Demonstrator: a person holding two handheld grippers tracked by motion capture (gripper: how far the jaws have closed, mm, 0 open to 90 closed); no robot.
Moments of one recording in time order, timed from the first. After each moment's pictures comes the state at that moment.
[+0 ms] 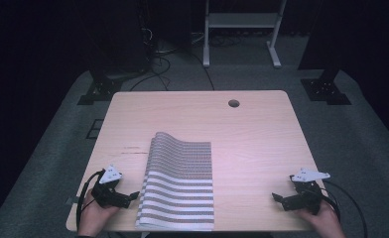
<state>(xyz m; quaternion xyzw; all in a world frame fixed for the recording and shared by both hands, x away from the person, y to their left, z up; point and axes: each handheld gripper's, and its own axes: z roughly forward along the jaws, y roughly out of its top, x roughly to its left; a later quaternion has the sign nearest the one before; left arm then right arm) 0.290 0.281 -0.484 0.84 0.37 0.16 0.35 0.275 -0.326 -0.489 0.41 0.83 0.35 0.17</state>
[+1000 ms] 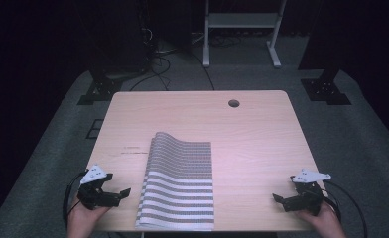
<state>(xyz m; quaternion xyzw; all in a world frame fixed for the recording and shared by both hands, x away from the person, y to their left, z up) 0.269 0.301 -0.450 0.80 0.41 0.16 0.40 0.272 -0.327 -0.489 0.41 0.83 0.35 0.17</state>
